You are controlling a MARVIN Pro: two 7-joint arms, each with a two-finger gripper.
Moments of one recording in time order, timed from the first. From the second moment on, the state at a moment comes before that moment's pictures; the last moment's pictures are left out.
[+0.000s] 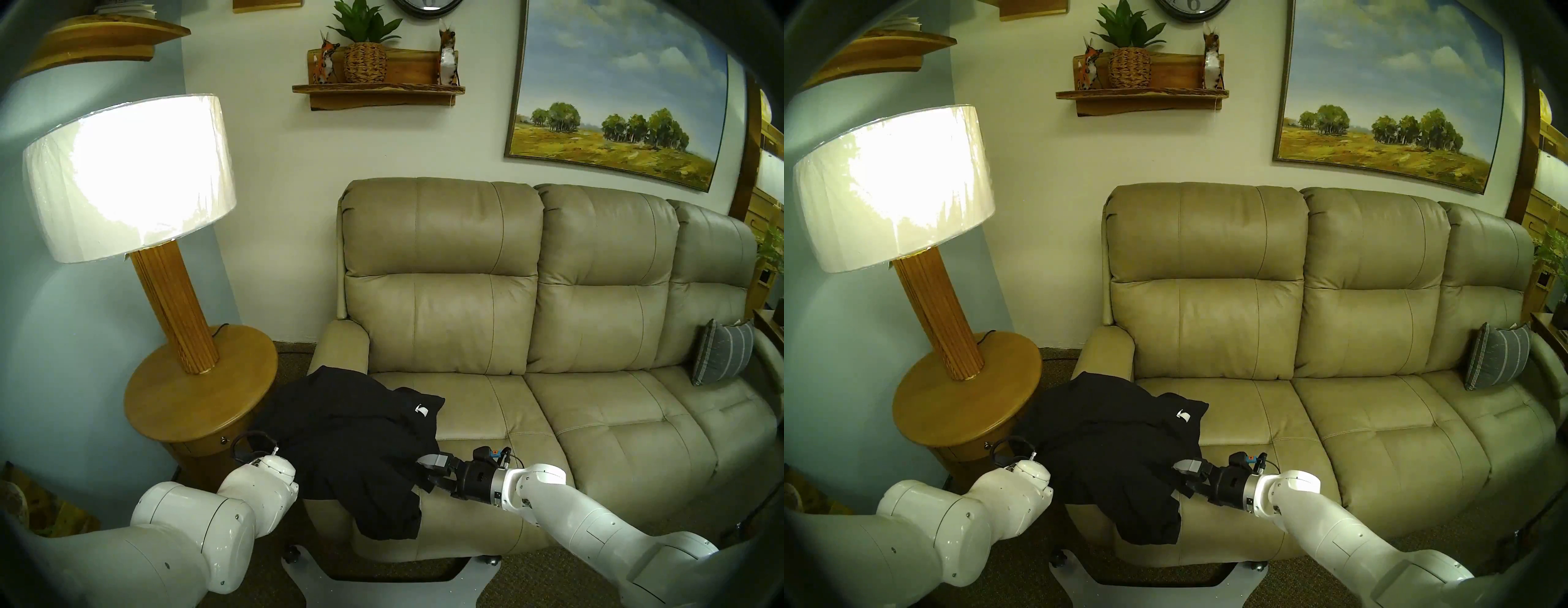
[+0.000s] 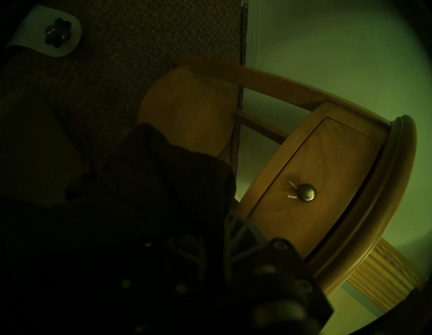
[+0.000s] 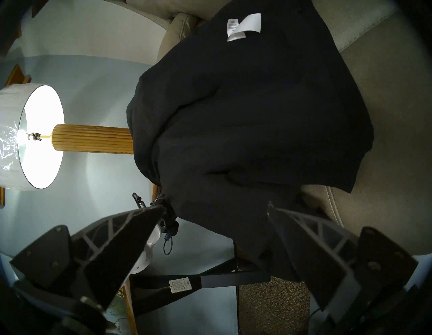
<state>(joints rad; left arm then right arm) 1.04 -1.46 -1.48 -0.13 -2.85 -0.15 -0.40 -1.35 -1.14 0.95 -0.87 1.36 0.58 0.57</state>
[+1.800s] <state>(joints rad) 1.12 -1.53 -1.42 -0.14 -2.77 -0.11 -0.65 -1.29 -1.23 0.91 -0.62 1.32 0.54 0.64</state>
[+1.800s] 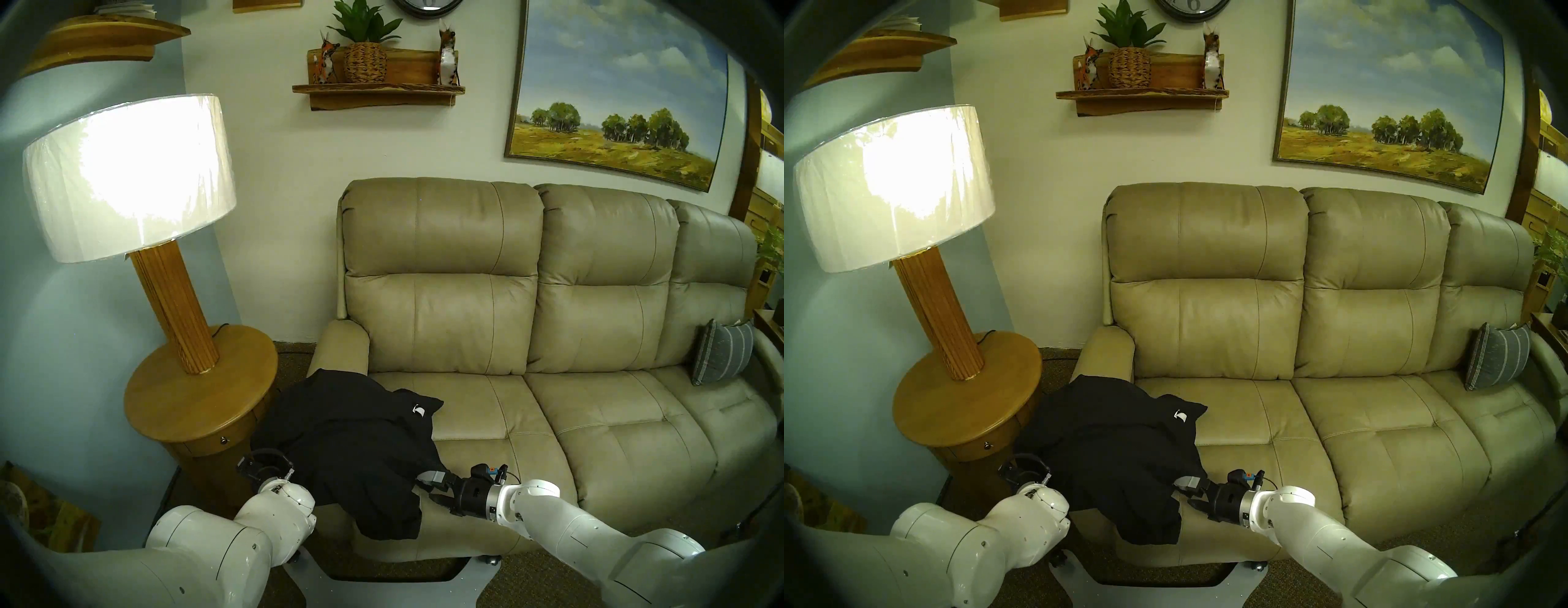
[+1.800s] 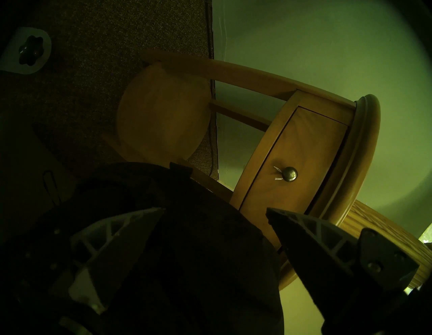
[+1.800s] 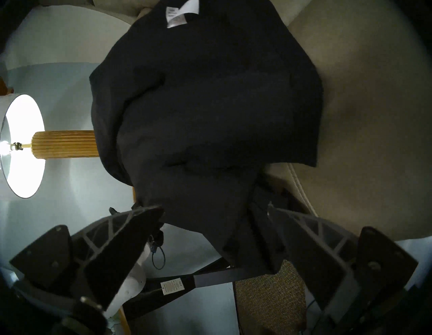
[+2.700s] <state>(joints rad) 1.21 -1.67 -1.35 -0.13 -2.71 -0.13 -1.00 -1.27 -1.26 0.94 -0.59 1.32 0.52 0.64</state>
